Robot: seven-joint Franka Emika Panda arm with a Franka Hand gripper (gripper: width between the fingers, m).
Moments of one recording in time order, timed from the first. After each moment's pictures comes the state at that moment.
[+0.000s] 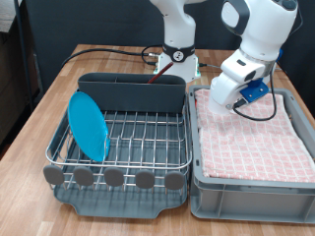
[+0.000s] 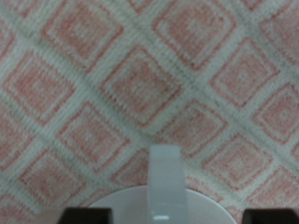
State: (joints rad) arm 0.49 0.08 -0.12 -2.47 -0.14 2.38 0.48
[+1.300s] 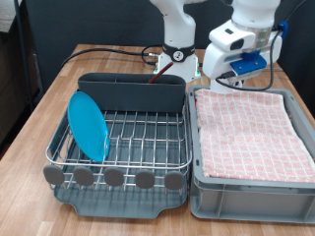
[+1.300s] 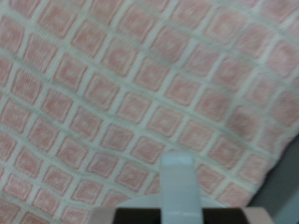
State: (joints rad) arm 0.46 -0.09 -0.19 -2.42 -0.02 2.27 0.56
